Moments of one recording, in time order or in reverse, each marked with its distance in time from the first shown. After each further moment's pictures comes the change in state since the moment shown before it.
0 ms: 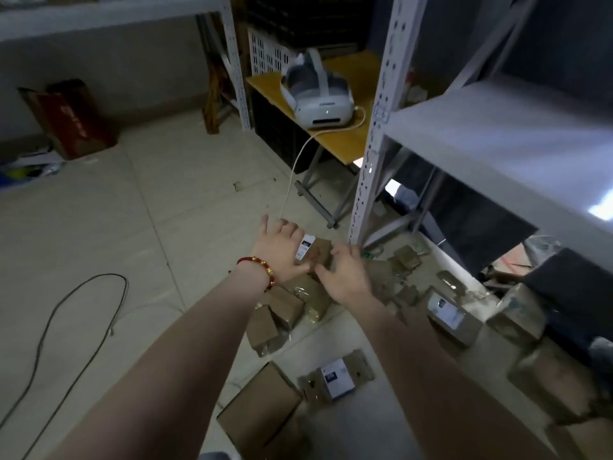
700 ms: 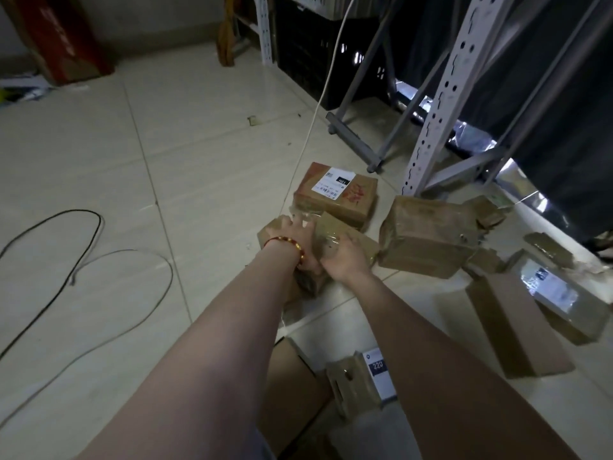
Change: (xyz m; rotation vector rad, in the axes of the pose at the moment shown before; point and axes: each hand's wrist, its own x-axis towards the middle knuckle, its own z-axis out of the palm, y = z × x) left_hand 0.054 -0.014 0.327 -0.163 -0.387 -0.288; right_hand 0.110 0.149 0.290 -0.051 -0.184 0.083
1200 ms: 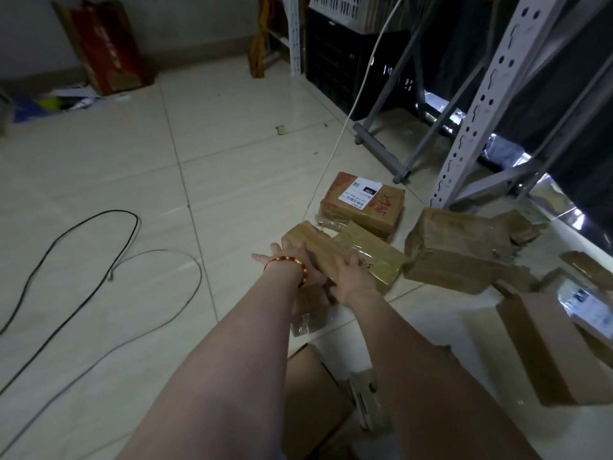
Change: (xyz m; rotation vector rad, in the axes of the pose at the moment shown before) left_hand -0.033 -0.036 0.014 -0.196 -0.133 -0.268; right_hand 0.001 -0.004 0.043 -0.542 -0.137 -0.149
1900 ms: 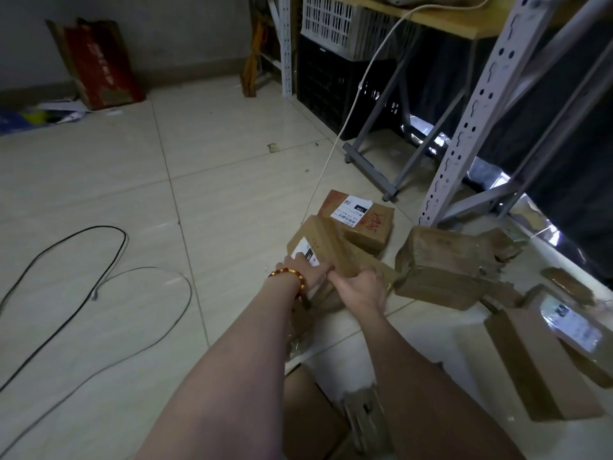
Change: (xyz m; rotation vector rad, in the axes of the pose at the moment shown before) left_hand 0.006 0.007 -0.008 -0.463 -0.026 0.029; right_hand -0.018 0.002 -0.023 0.741 0.337 0.376
